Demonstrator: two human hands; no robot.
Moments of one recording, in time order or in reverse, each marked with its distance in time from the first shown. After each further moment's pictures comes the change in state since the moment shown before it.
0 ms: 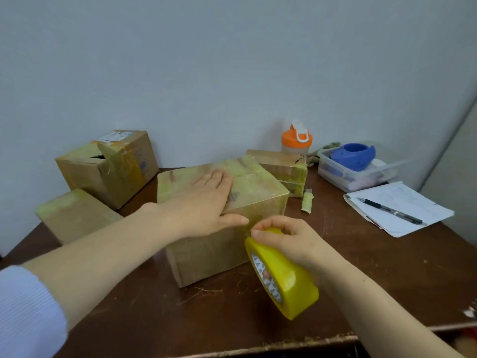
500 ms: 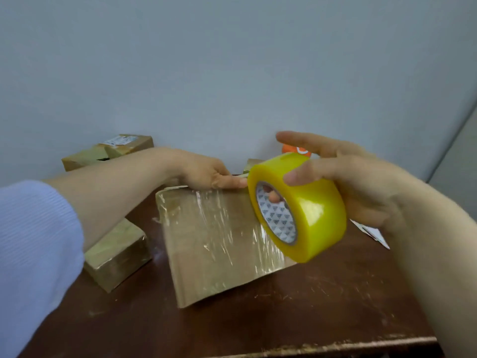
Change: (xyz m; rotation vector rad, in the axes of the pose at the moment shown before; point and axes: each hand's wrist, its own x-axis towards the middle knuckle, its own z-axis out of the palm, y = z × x) left_hand 0.016 -0.029 -0.060 -0.437 -0.231 0.084; right_hand -0.039 -0.111 -0.040 0.208 -0.263 -0.300
